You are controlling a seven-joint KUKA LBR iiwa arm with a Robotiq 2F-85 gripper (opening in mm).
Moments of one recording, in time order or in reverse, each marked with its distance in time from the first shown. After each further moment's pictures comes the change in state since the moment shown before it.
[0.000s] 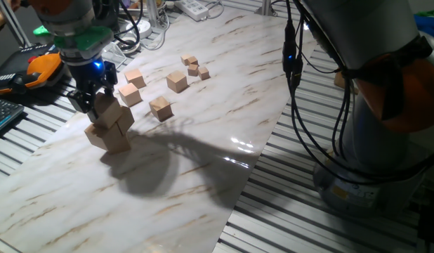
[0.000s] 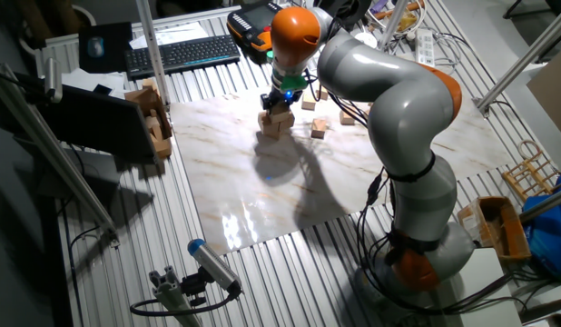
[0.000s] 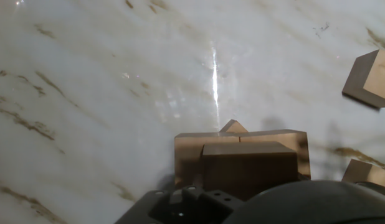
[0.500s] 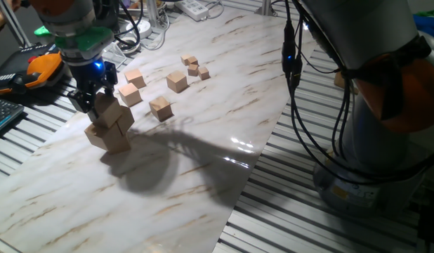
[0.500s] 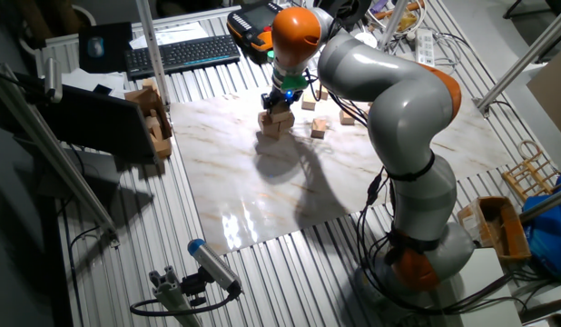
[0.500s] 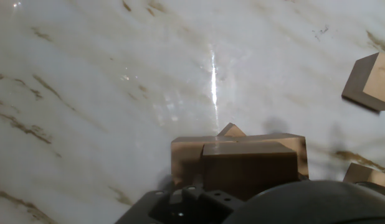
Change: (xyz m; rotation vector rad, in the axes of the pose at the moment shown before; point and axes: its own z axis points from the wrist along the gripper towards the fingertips) arm -0.003 -0.004 0.003 -0.003 -0.002 0.001
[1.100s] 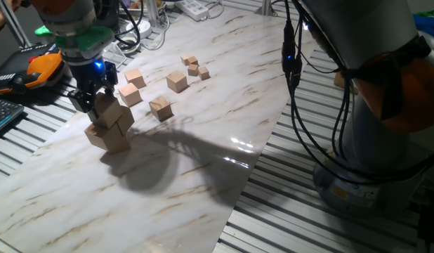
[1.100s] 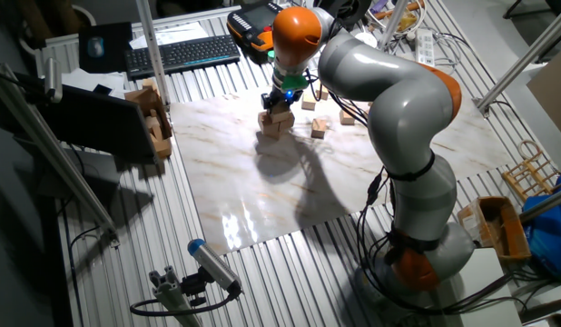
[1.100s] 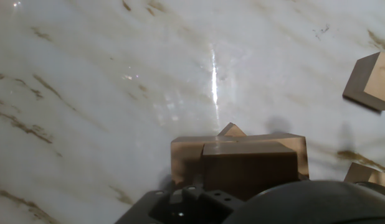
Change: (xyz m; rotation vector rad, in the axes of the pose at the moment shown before) arm 0.001 0.001 -0.001 -0.005 0.003 -0.001
